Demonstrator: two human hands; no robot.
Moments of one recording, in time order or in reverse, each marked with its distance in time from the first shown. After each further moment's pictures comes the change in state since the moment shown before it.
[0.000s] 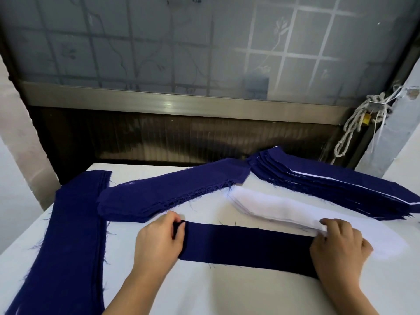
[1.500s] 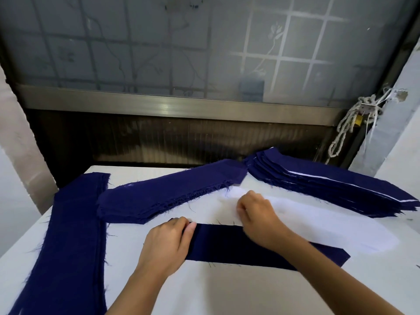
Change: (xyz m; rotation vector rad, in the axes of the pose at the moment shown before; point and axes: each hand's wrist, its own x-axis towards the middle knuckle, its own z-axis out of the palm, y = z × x) left_hand -0.001 0.001 0.004 0.043 -0.173 0.196; right_hand 0.014 -0.129 -0.010 0.266 -0.519 -0.608
